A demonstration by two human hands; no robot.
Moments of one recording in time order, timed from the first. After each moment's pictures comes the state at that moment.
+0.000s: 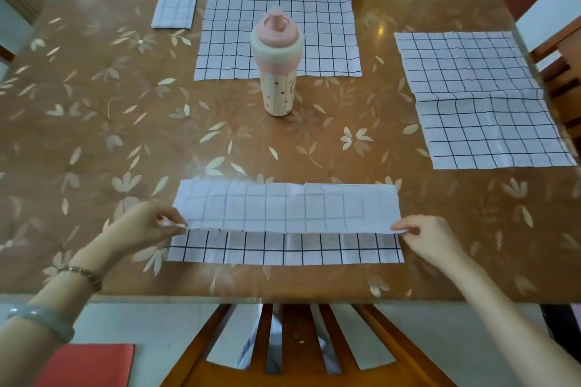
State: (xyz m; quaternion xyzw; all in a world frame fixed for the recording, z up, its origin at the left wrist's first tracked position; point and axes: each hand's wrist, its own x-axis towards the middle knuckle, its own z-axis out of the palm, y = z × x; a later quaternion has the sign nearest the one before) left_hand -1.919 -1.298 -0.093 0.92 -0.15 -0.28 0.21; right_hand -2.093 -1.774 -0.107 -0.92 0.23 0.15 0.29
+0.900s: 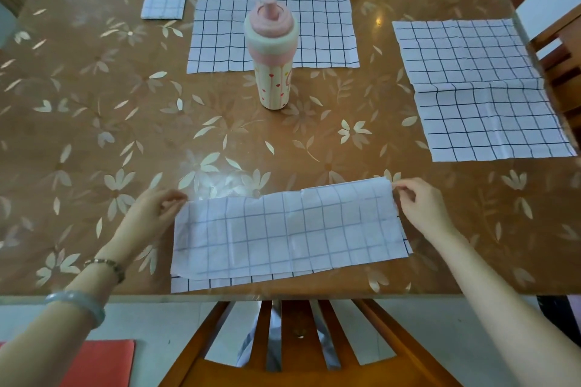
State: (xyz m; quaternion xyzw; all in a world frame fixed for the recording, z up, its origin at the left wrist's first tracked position) left_hand -1.916 -1.308 -0.135 0.95 -0.12 -0.16 0.24; right_hand -2.056 -1.785 -0.126 -0.93 0.23 0.01 0.29
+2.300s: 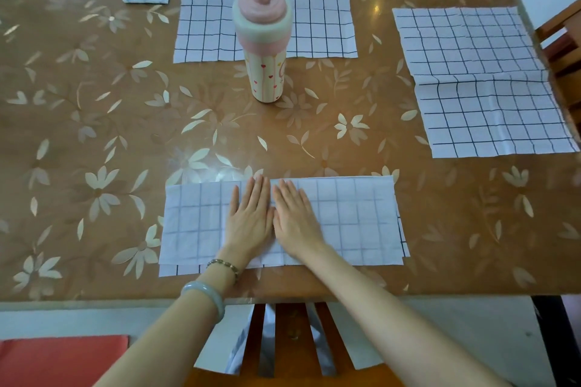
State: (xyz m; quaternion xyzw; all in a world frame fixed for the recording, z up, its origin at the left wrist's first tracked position) left_hand -1.976 -1.471 -0.206 0.96 -0.24 -0.12 0.07; right_hand -2.013 -1.597 -0.184 -0.97 0.00 0.12 0.22
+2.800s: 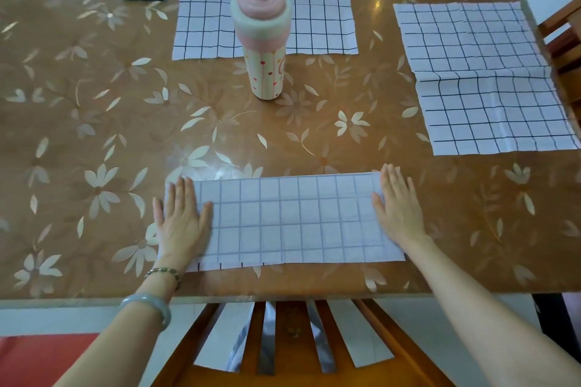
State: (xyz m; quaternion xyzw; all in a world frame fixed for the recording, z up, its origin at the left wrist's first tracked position) left_hand -1.956 -1.373 -0.206 0.99 -0.04 -0.13 0.07; right_hand -2.058 -1.780 -0.202 -0.98 0.14 0.12 0.04
